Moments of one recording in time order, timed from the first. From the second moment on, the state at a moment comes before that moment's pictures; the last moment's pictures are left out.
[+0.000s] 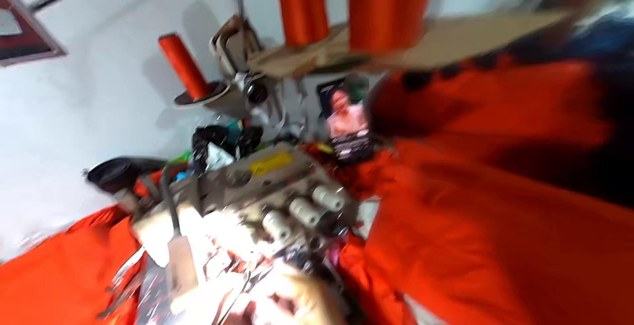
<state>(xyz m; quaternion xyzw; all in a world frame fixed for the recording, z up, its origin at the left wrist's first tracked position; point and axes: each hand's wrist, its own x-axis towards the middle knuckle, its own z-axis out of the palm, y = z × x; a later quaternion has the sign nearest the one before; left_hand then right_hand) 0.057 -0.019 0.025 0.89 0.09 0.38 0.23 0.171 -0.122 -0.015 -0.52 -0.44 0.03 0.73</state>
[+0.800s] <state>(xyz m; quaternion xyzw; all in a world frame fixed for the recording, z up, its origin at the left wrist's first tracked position) 0.041 -0.014 0.026 0.82 0.11 0.41 0.39 0.168 -0.116 -0.016 -0.58 -0.50 -0.06 0.64</state>
